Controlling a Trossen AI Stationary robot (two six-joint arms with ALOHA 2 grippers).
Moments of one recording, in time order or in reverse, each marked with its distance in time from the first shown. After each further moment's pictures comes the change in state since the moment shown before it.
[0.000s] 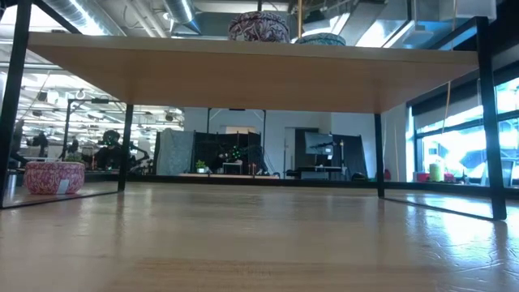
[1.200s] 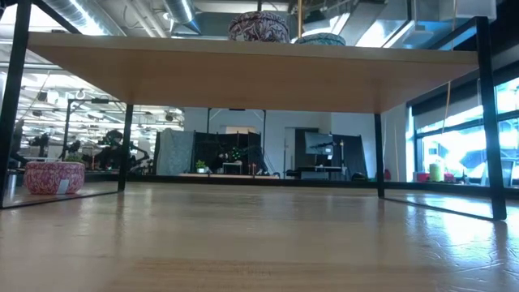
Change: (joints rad) left arm 0.000 0.006 0.000 0.000 0.032 -0.031; right arm 0.009 0.000 -0.261 0.214 -0.053 0.052
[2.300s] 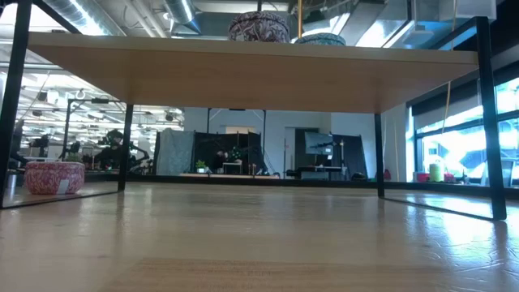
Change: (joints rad) left arm 0.000 0.014 0.000 0.001 -0.007 -0.010; right arm 0.047 0.000 -0.065 0.127 -0.054 0.077
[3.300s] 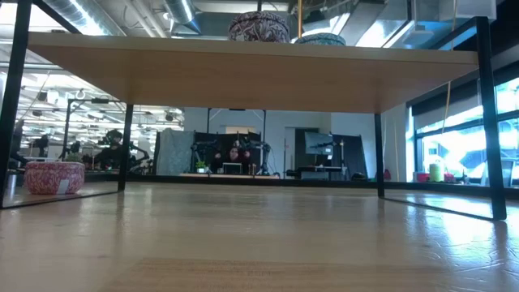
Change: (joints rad) left arm 0.011 0.045 0.000 0.083 -0.001 0.010; right arm 0.000 0.000 -0.055 0.094 -0.040 0.006
